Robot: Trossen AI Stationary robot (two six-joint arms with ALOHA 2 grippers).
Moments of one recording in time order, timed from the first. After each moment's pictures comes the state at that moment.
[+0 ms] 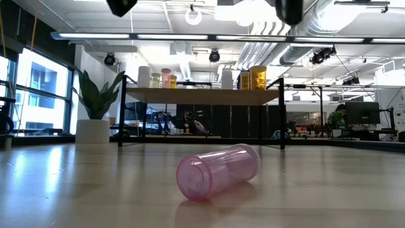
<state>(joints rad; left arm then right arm) -0.01 1.02 0.96 -0.37 0.09 -0.35 0.47 1.46 0.99 0.15 0.50 0.89</state>
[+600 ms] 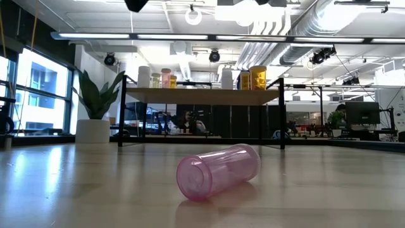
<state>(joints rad) -0.05 1.12 0.96 -0.19 0.09 -0.34 0.35 1.47 1.13 0.15 0.46 0.75</state>
